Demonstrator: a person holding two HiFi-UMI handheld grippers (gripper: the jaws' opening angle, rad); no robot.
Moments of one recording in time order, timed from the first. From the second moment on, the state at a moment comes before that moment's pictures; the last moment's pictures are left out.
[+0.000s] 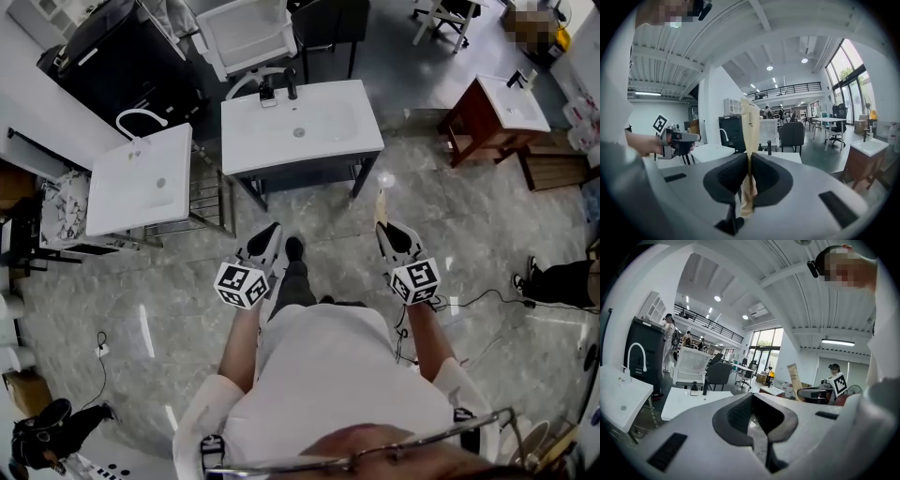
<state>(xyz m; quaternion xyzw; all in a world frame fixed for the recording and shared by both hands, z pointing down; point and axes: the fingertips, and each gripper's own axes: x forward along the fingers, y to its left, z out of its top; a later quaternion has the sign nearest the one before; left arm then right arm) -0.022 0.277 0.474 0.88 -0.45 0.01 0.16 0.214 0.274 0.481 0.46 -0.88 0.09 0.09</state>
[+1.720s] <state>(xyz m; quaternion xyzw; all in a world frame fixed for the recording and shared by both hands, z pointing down) -0.064 -0.099 0.506 0.92 -0.34 0.06 0.18 0.143 -0.048 0.507 0.52 -0.83 0.14 0.13</state>
